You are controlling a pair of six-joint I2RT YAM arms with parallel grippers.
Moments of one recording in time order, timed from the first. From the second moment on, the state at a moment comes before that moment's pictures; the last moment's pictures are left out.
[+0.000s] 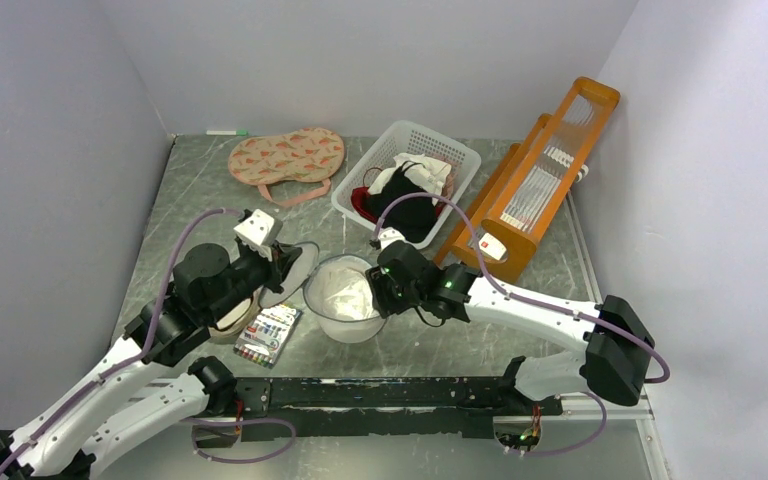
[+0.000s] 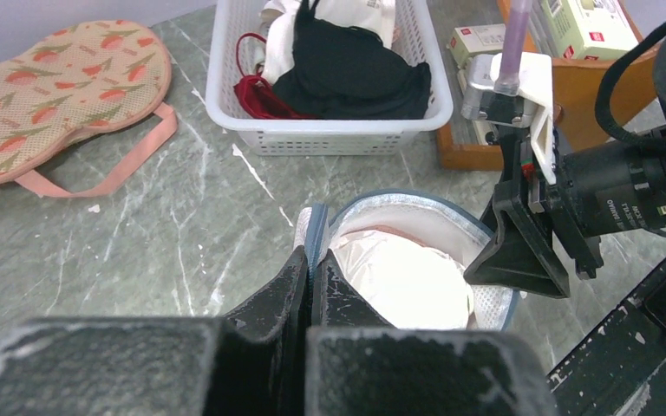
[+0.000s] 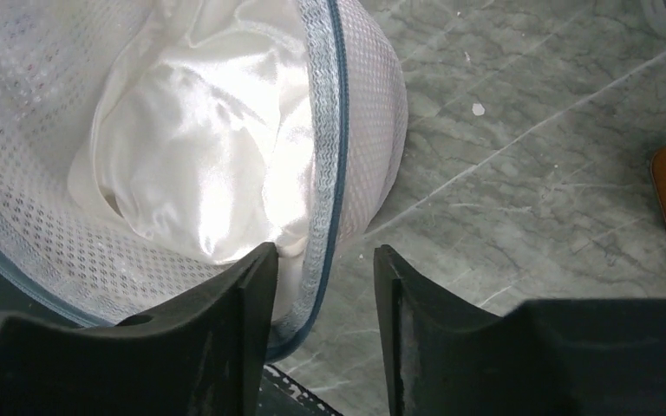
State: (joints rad) left arm -0.75 0.61 0.76 -0.34 -0.11 -0.10; right arm 1.01 1.31 0.88 -0.44 0.13 0.42
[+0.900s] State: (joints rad) left arm -0.70 0.90 0.81 -0.49 -0.46 -0.23; right arm 1.01 1.29 0.80 -0.36 0.21 0.43
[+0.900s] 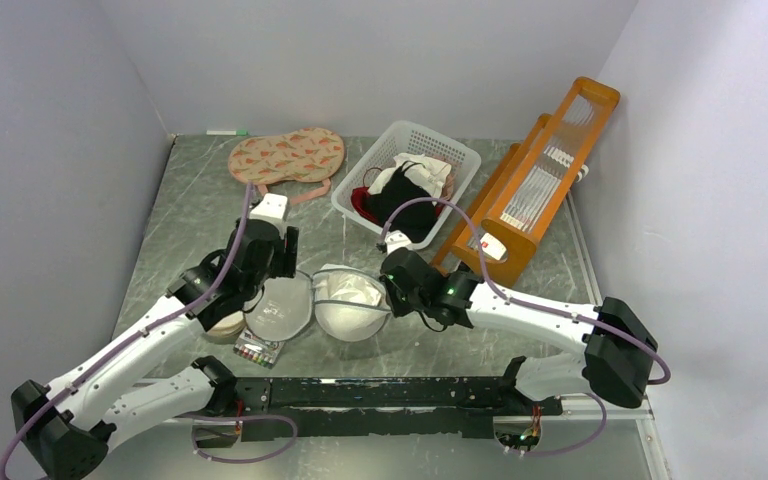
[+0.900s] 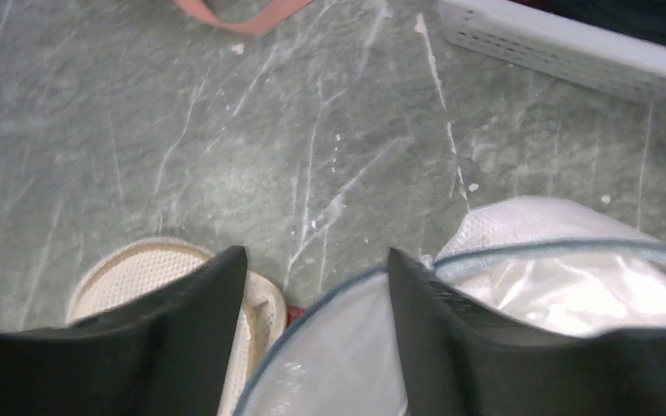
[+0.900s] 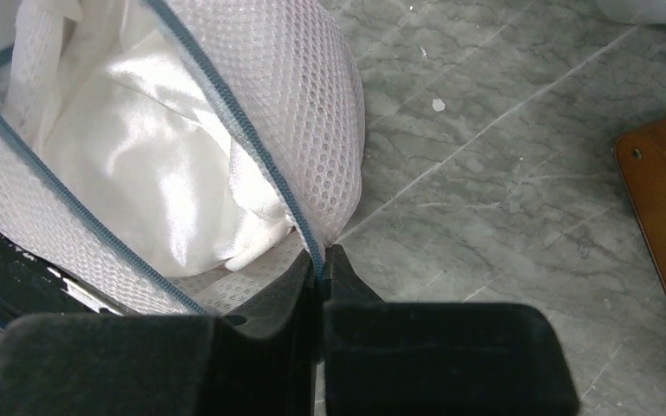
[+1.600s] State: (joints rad) left arm -0.67 0.95 0.80 -0.39 0.06 -0.12; right arm 1.01 1.28 0.80 -0.34 0.22 0.40
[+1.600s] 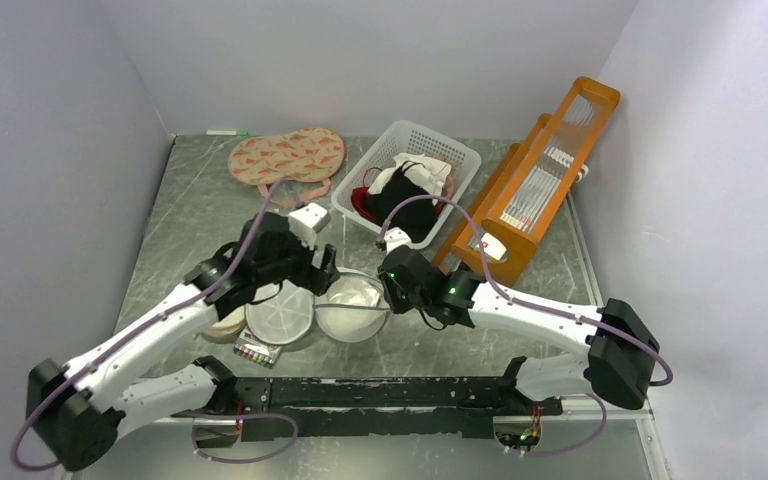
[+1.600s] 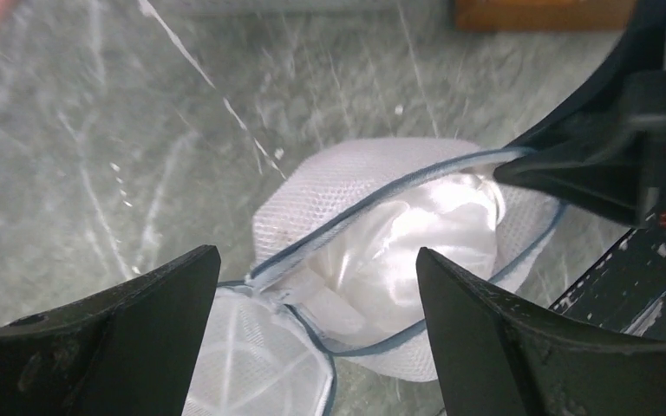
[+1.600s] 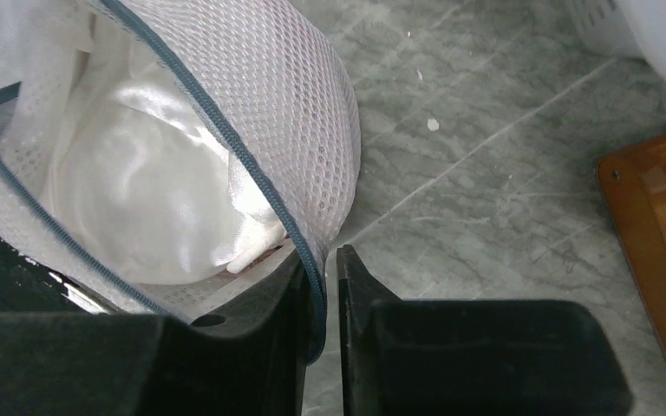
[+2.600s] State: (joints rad) left arm -0.67 1.07 0.83 -0.45 0.18 -0.08; right arm 1.02 1.22 0.97 -0.43 0.21 0.34
